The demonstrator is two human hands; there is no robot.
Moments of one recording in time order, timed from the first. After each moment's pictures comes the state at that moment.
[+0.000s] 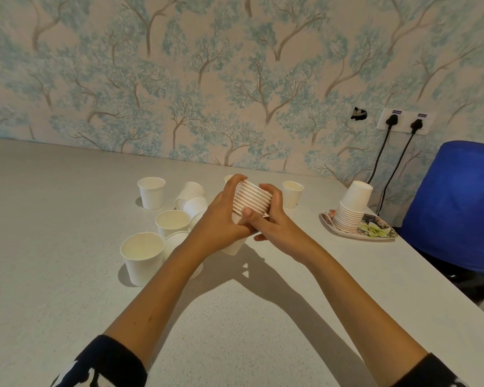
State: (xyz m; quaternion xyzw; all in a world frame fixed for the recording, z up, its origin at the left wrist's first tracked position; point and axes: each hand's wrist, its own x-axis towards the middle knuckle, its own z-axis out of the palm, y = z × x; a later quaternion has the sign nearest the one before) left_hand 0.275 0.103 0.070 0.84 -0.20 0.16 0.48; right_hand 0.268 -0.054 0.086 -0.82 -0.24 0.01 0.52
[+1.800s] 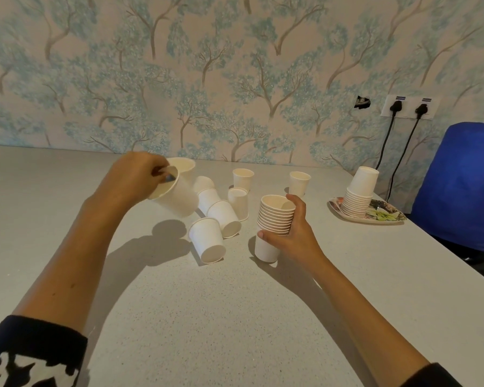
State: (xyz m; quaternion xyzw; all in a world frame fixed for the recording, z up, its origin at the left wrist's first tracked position) left_hand 0.231 0.237 0.139 0.95 -0.04 0.26 0.15; right_hand 0.257 -0.066 0.025 -0.83 -0.14 -0.13 0.53
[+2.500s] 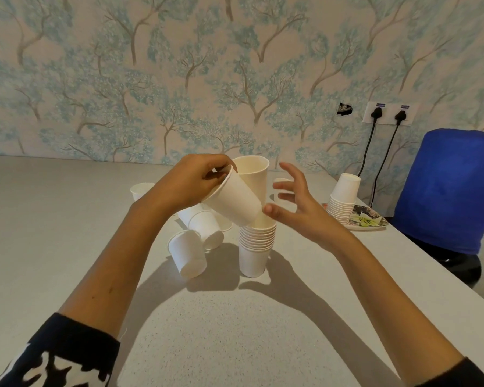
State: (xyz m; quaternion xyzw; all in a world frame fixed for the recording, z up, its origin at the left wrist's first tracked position) left_hand 0.248 0.137 0.159 0.89 -0.26 0.23 0.30; right_hand 0.241 -0.099 0.116 -0.84 -0.21 -0.06 0.49
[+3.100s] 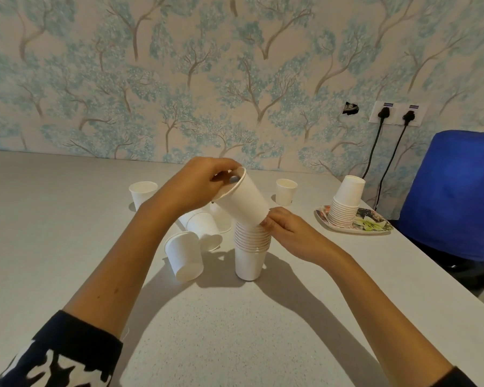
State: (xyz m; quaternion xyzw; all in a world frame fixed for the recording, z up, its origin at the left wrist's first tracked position) left_hand 0.264 0.124 0.155 0.90 -0.24 0.20 0.31; right_hand 0.262 -0.101 0.085 -0.89 -0.26 0.00 0.38
